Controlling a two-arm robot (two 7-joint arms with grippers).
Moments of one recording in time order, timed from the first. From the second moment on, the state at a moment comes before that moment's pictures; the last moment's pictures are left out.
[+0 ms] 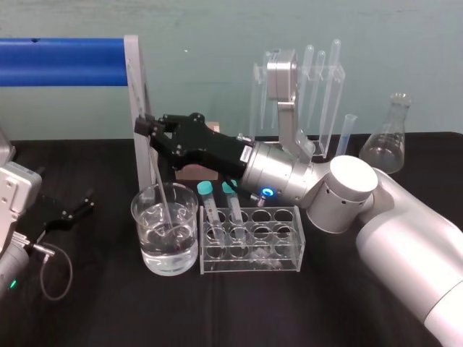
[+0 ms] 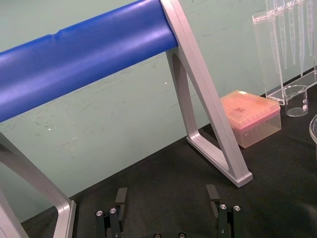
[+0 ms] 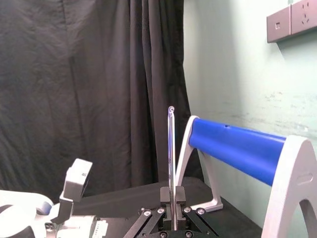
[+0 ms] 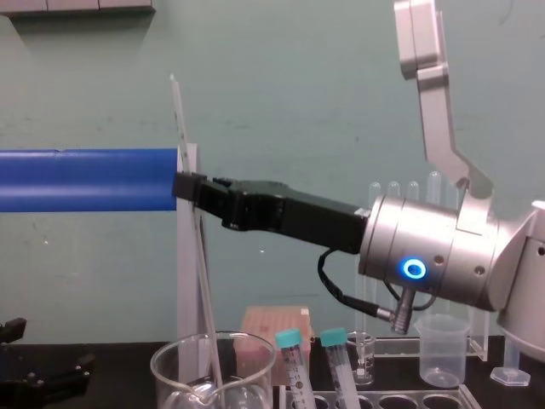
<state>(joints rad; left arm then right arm) -0.20 0.60 0.45 -1.41 -0.25 -0.12 0.03 0.66 0.21 -0.65 -1.09 0.68 -0.15 0.80</state>
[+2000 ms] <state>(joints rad) -0.20 0.60 0.45 -1.41 -0.25 -0.12 0.03 0.63 0.20 -0.62 -1.10 0.63 -0.12 0.79</state>
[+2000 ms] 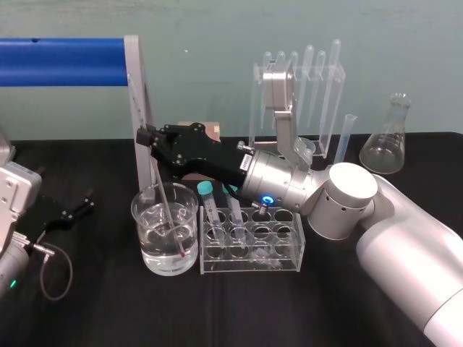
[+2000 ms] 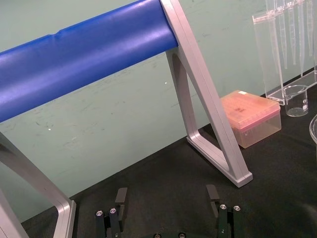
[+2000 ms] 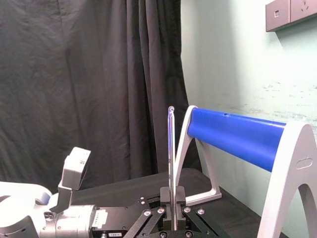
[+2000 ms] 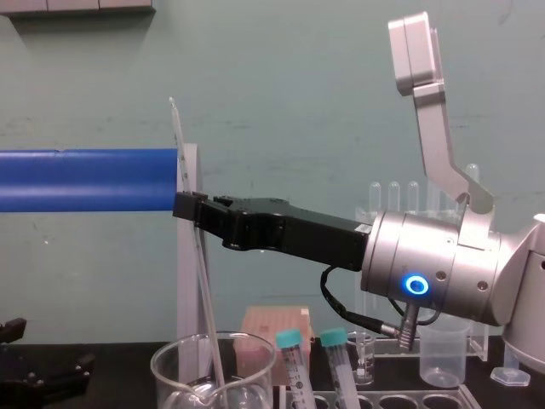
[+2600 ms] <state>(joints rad) -0.20 0.60 0.45 -1.41 -0.25 -0.12 0.03 0.64 0.20 -0.62 -1.10 0.63 -0.12 0.79</state>
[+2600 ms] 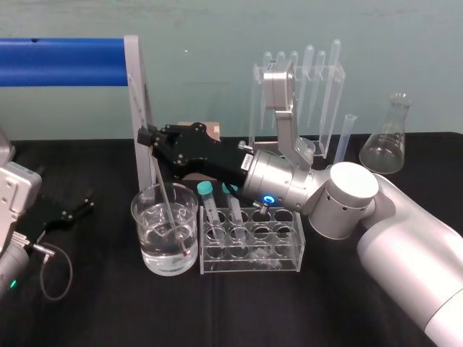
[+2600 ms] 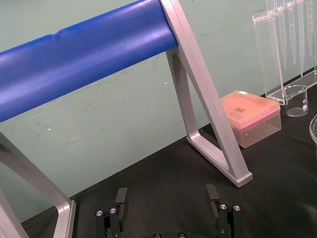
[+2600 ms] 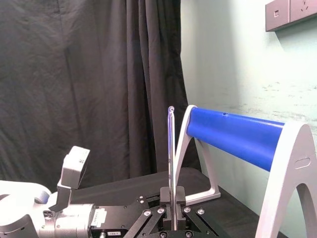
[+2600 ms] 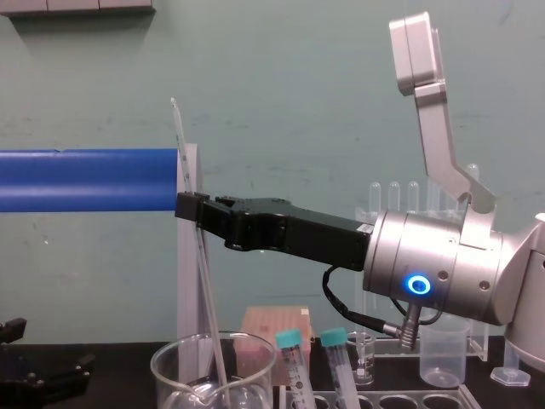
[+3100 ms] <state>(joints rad) -0.20 0.60 0.45 -1.41 -0.25 -0.12 0.03 0.63 0.20 -0.62 -1.11 0.63 -0.12 0.79</state>
